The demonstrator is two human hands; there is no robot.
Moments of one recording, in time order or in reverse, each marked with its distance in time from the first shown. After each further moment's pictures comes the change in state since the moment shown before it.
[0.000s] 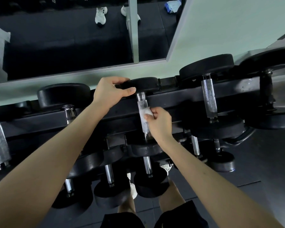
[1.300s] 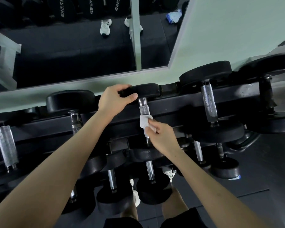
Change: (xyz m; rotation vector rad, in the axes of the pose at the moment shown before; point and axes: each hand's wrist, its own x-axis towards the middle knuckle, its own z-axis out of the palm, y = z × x) left_hand -0.009 -0.001 0.003 0.122 0.027 0.023; right_hand -0.021 0.012 -0.017 -0.213 -0.204 -0.179
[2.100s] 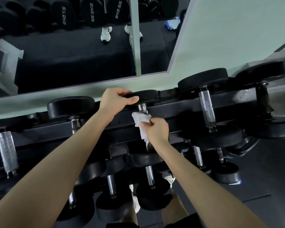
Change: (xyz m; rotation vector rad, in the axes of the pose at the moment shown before) left_hand 0.012 0.011 -0.002 -0.108 -0.052 -0.056; right_hand 0.034 -0.014 0.015 0.119 0.157 0.206
